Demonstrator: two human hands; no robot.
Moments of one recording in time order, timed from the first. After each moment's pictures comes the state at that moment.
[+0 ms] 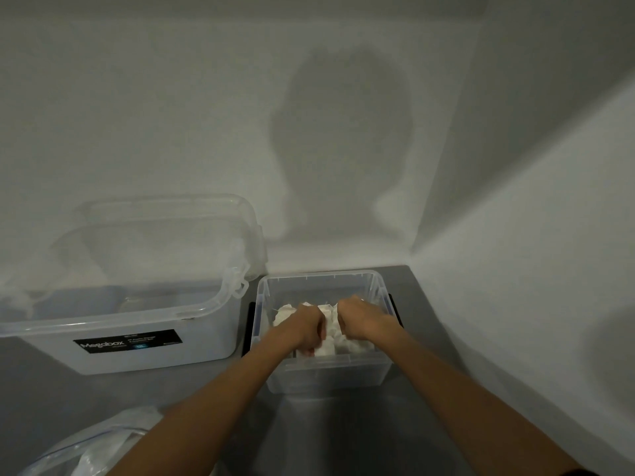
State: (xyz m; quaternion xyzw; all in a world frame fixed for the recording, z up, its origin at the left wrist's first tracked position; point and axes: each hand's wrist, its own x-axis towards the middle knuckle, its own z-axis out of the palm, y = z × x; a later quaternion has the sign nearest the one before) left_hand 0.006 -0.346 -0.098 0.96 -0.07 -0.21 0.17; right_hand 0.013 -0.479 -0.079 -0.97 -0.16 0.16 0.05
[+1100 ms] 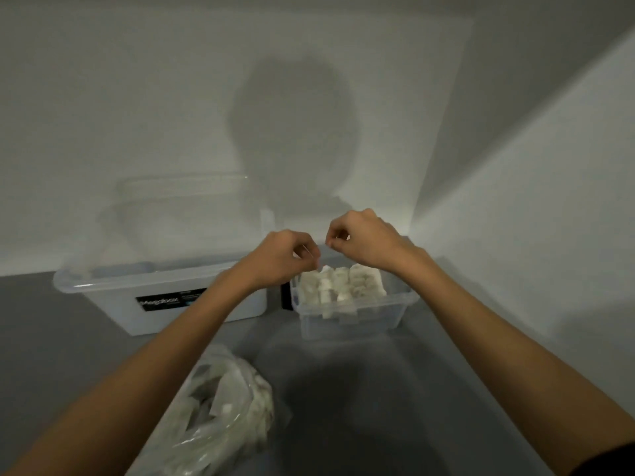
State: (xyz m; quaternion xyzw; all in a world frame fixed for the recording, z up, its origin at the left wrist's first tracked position) left_hand -0.076 -0.242 0.031 0.93 -0.19 -0.04 0.31; right_hand -0.075 -0.420 0.060 -0.97 -0.16 -0.02 0.17
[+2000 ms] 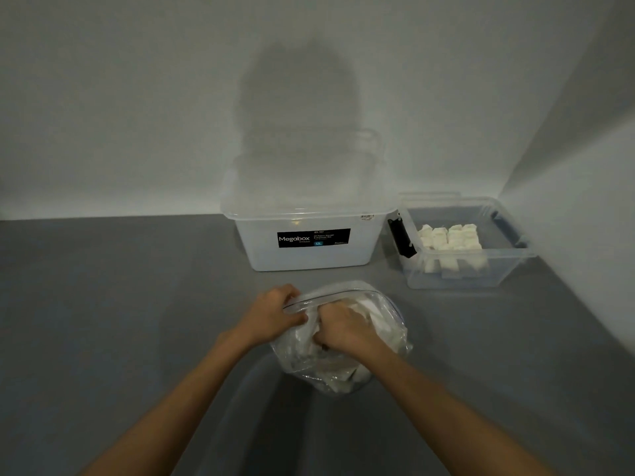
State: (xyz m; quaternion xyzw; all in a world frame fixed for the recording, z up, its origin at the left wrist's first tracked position) left_hand -0.207 -0.022 -0.102 0.94 -0.05 -0.10 0.31; right_hand -0.204 -0.174 -0.104 -0.96 -0.09 0.23 0.12
